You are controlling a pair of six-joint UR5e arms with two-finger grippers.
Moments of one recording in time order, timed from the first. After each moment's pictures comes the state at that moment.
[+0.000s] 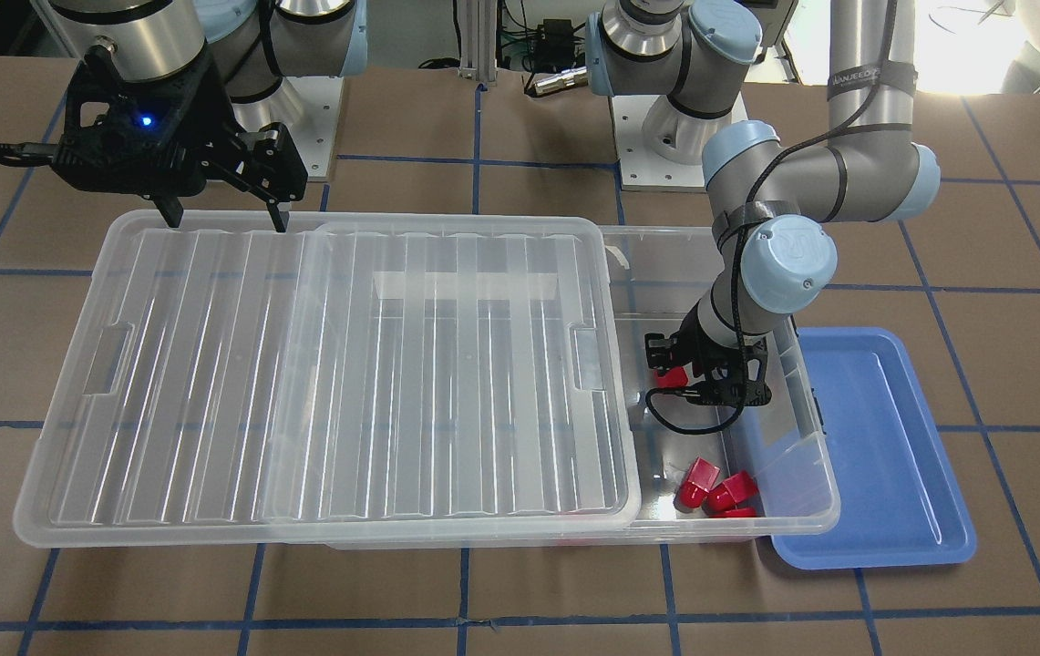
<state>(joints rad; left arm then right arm) -1.50 -1.84 -1.95 -1.05 1.56 0.07 1.64 -1.54 1.48 -1.54 -1.58 0.11</state>
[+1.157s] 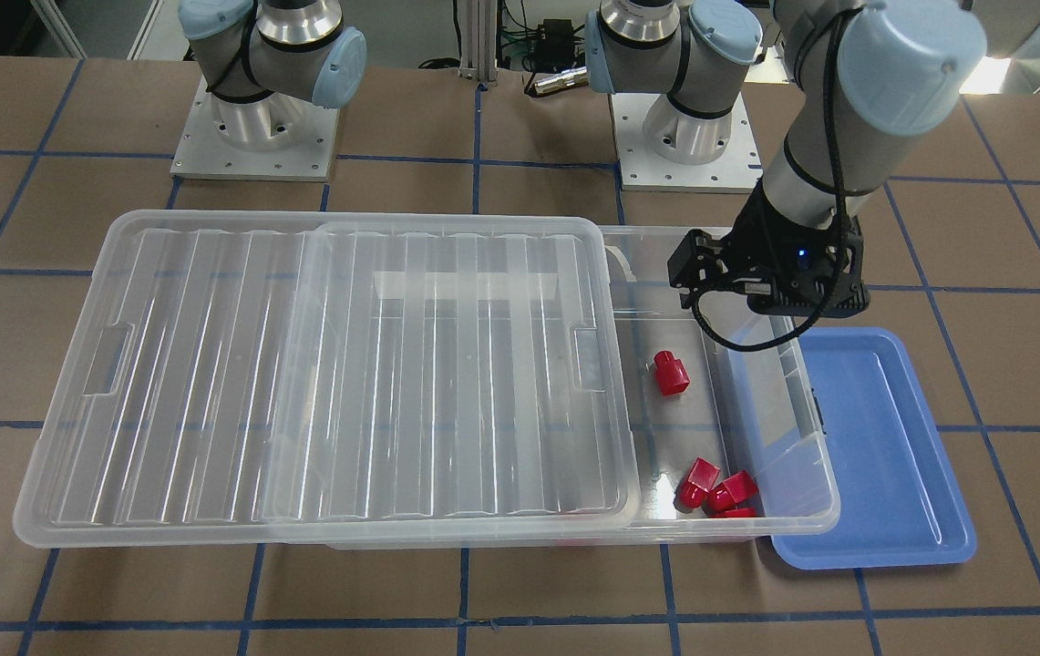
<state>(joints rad) -1.54 -1.66 -1.59 -1.50 1.57 0.07 1.16 -1.53 1.46 -1.54 -1.64 -0.44</state>
